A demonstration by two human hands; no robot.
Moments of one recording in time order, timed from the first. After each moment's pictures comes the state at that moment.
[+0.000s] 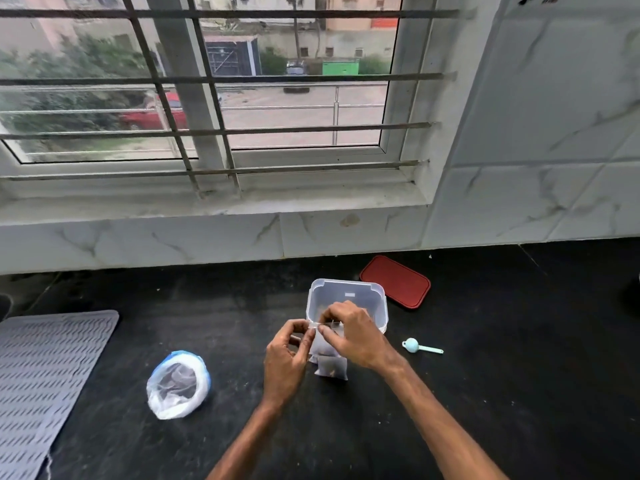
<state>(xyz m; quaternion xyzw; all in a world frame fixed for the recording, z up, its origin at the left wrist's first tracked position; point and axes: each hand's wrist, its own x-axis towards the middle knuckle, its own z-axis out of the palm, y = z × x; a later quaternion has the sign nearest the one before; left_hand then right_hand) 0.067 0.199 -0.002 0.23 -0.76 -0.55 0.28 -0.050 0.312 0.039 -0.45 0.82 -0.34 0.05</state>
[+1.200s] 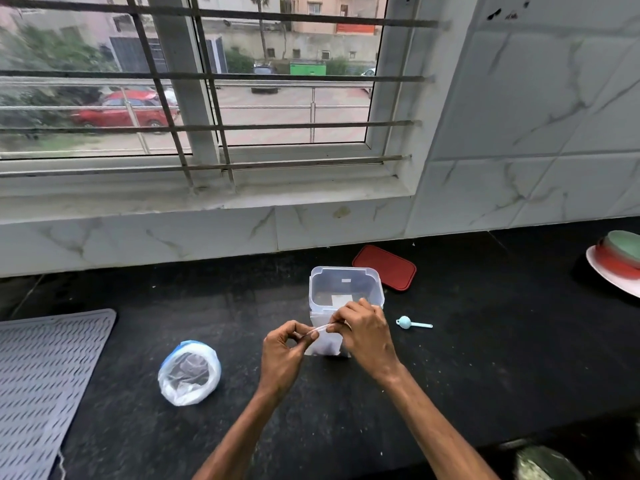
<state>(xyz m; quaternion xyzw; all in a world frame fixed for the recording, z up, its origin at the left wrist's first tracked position) 0.111 0.181 0.007 0.18 -0.75 -0.60 0.22 0.012 0.320 0.032 -0.35 0.90 -0.25 -0.09</state>
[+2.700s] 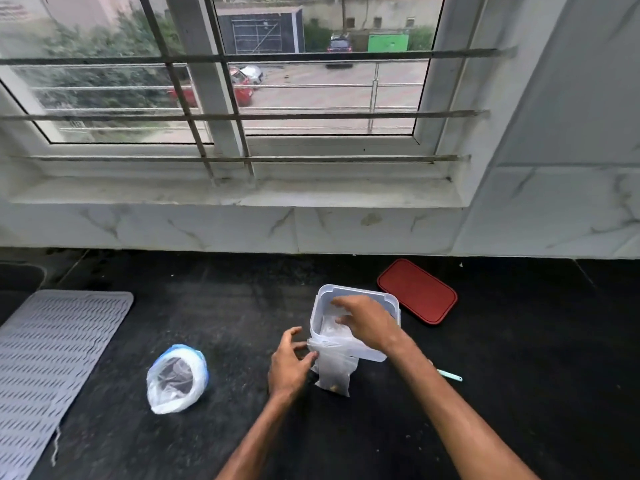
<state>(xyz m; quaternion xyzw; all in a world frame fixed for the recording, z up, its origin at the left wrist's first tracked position) 0.021 0.180 -0.071 0.43 -0.74 -0.50 0.13 -0.147 0.285 0.001 -0.46 0.85 -0.21 0.16</state>
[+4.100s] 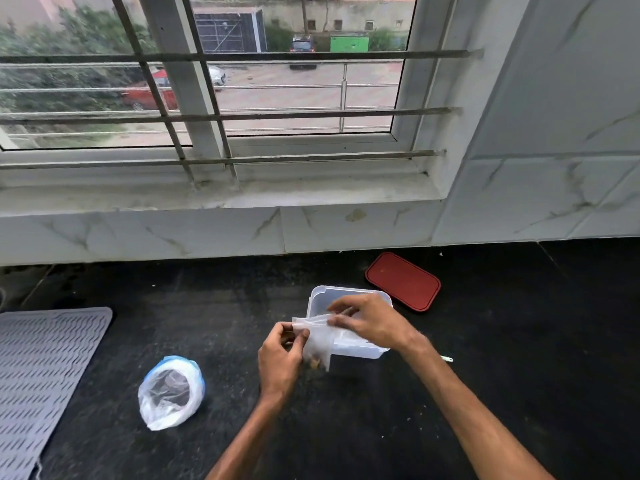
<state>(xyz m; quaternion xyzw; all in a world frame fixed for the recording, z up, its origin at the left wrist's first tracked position) 0.038 0.181 -0.016 0.36 -0.71 -0.55 0.24 -0.112 0.310 0.053 -0.39 0.83 -0.31 0.23</state>
